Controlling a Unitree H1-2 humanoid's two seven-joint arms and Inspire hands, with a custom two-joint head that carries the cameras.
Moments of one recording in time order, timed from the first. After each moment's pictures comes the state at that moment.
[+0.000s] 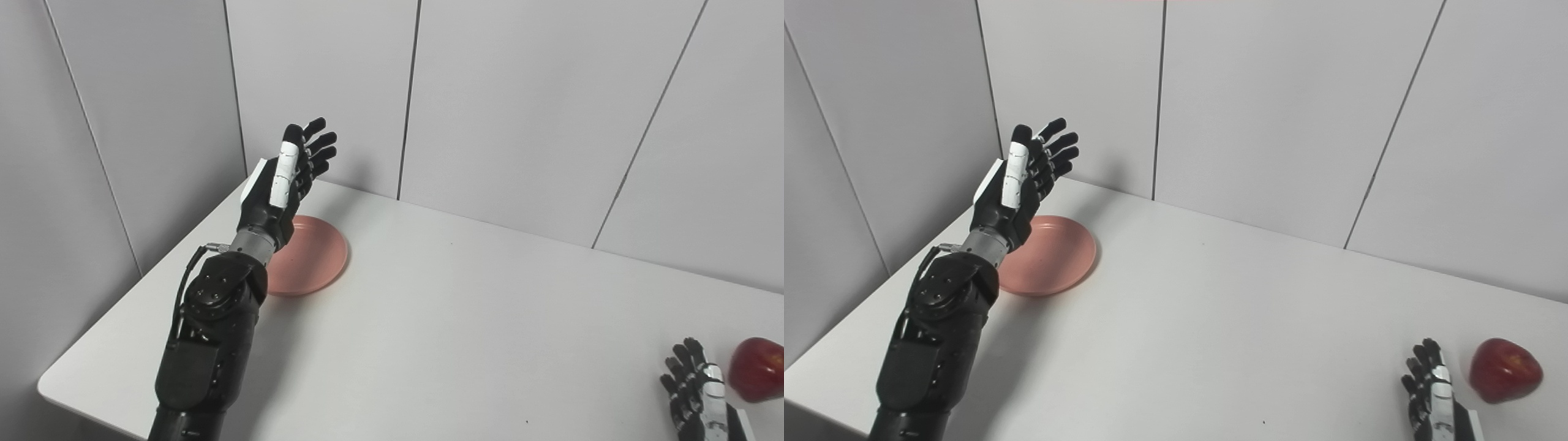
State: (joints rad) left arm -0.36 0.24 0.25 -0.19 -0.24 0.38 -0.02; right arm -0.07 -0.13 -0.11 0.04 0.21 0.05 0.14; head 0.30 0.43
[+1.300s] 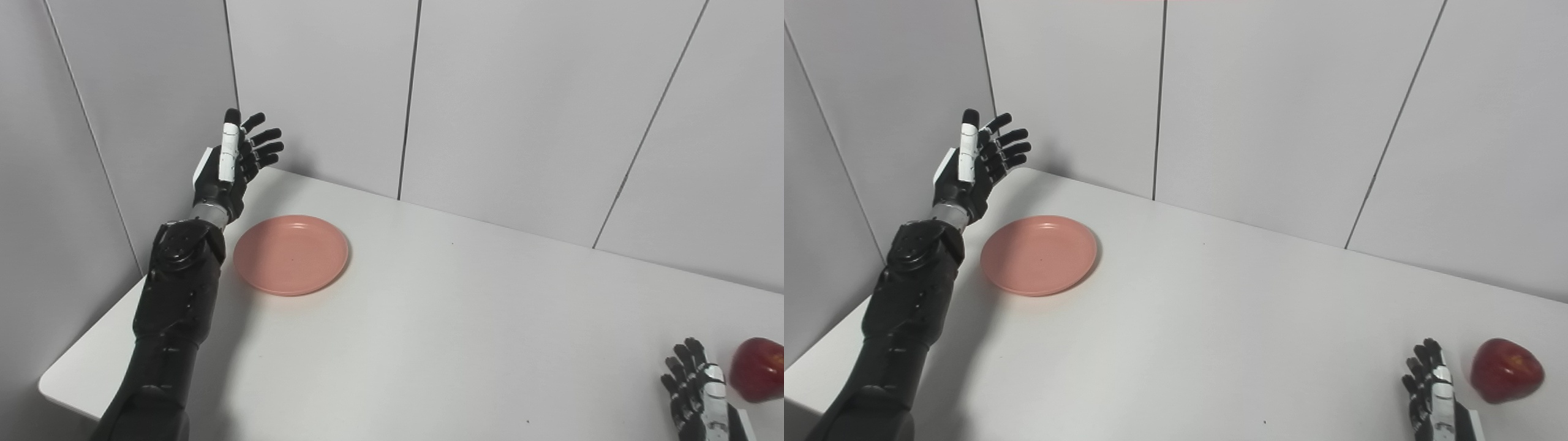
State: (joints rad) left arm -0.50 0.39 0.38 0.33 -0.31 0.10 -0.08; right arm -0.06 -0.13 -0.11 0.04 0.21 0.04 0.14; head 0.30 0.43
